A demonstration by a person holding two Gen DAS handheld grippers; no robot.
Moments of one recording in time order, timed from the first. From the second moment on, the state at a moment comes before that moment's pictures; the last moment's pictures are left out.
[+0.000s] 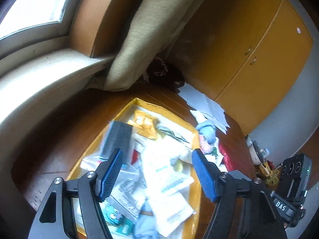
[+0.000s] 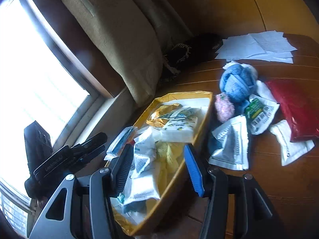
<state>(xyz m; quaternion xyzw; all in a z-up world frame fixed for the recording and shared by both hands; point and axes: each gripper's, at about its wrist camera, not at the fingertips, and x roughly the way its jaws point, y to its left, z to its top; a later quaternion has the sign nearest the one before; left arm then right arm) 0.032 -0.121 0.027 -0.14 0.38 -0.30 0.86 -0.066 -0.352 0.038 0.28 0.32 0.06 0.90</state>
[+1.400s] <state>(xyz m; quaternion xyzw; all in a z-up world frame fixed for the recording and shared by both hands) -0.015 -0.219 0.014 -0.10 0.44 -0.41 0.79 -0.023 -0.521 -0.036 0.26 0.45 -0.21 0.83</state>
